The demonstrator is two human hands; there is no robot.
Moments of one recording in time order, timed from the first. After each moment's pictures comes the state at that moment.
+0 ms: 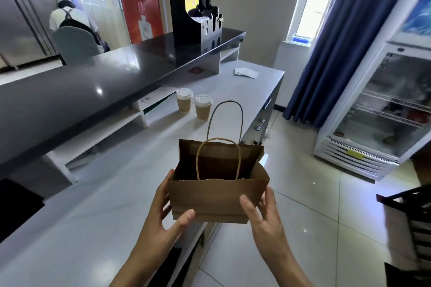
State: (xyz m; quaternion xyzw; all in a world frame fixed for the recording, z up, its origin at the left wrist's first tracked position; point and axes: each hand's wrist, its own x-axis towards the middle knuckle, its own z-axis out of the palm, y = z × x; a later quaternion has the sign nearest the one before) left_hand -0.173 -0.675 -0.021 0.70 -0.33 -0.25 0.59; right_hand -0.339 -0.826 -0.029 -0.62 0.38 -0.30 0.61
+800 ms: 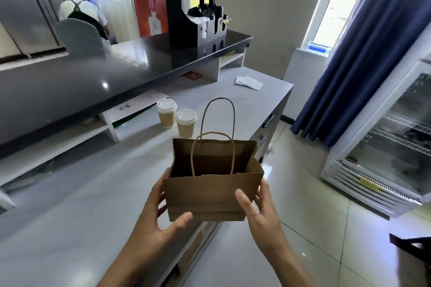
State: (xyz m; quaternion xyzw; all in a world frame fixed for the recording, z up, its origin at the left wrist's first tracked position) left_hand -0.157 -0.863 -0.032 0.74 -0.28 -0.23 0.56; right_hand -0.304 -1.044 -0.037 -0.66 0.34 -0.24 0.62
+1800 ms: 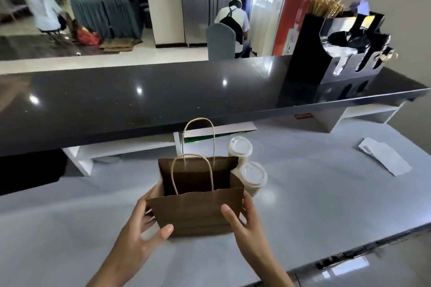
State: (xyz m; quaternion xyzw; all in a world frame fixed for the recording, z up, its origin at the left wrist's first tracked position) left_hand -0.042 -0.924 -0.051 0.79 -0.01 -0.08 0.60; right_hand -0.045 -1.180 -0.052 -0.72 0.12 0.03 0.69
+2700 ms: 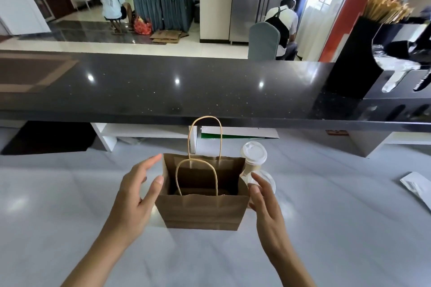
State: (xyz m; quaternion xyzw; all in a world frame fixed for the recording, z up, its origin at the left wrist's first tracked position) left_hand -0.028 -0.968 -0.015 0.87 0.03 0.17 0.46; right_hand 0.005 -1.245 -0.045 -0.75 0.03 0.04 0.66
